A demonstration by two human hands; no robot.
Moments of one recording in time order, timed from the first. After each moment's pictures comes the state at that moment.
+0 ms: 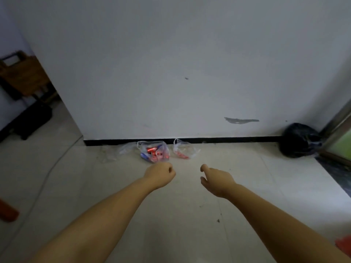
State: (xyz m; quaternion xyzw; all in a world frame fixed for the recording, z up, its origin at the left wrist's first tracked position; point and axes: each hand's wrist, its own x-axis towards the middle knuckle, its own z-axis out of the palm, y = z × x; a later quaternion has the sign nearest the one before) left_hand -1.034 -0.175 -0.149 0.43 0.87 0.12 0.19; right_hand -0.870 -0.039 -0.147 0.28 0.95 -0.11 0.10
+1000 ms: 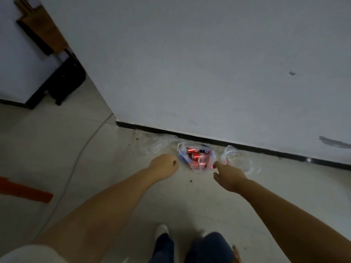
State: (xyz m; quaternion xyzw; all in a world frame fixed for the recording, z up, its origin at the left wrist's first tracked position) left_hand -1.517 -0.067 -0.247 0.30 0.89 0.12 0.31; right_hand -1.374 0.125 -0.262 0.19 0.93 -0.18 0.25
